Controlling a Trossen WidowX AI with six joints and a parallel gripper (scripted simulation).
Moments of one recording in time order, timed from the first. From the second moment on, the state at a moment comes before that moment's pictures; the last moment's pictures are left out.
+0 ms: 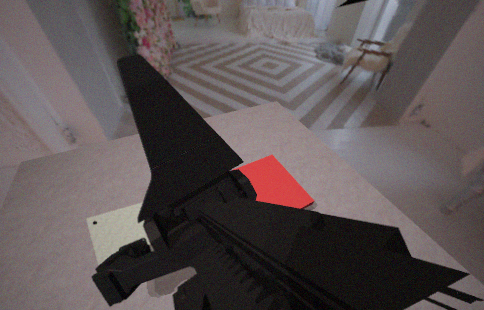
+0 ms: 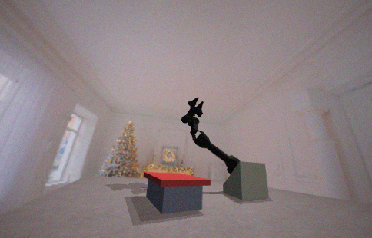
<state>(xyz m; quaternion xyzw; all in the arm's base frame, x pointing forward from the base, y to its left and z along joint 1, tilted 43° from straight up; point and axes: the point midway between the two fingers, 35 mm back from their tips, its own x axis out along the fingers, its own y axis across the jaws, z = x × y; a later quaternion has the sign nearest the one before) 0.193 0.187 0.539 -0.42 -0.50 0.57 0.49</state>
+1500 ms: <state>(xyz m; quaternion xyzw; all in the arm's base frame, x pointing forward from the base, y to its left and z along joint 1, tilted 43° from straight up) -0.142 0.020 0.608 -0.10 -0.96 0.16 0.20</state>
